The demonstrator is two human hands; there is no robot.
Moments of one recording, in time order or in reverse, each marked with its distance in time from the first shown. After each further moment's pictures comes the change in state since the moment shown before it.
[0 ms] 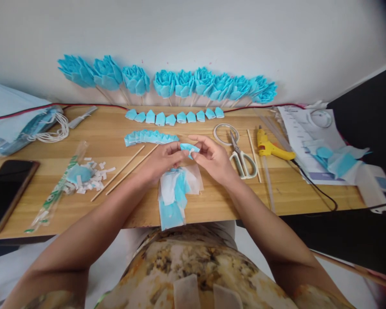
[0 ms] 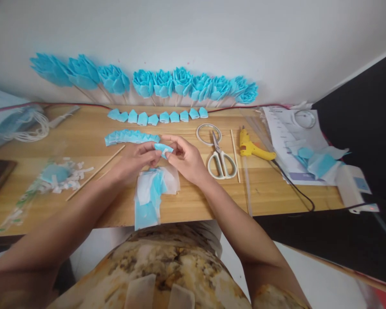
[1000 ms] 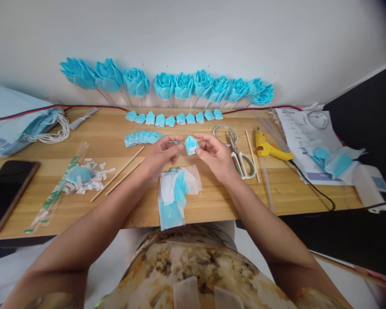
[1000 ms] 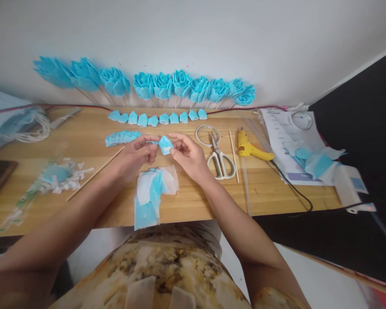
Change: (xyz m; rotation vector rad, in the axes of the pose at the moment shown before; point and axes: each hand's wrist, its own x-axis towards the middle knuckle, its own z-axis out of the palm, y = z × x) left_hand 0.003 0.001 0.004 -0.210 0.162 0.000; right_hand 0.003 0.007 -0.005 0.045 0.079 -0.025
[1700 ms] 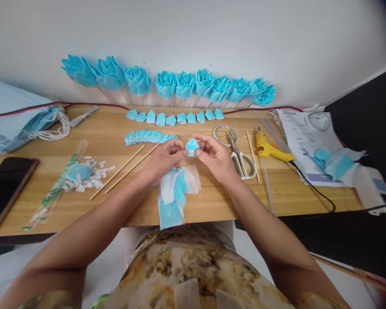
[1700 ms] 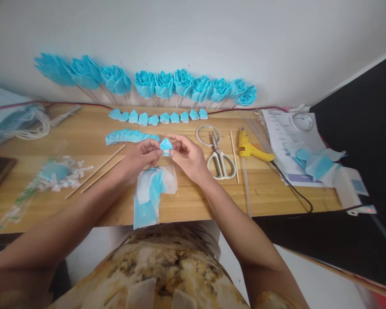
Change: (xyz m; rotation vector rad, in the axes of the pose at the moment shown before) left_hand -0.001 -0.006 0.003 0.135 -0.029 0.011; right_hand -0.002 -0.002 0.001 0.001 0.004 0.044
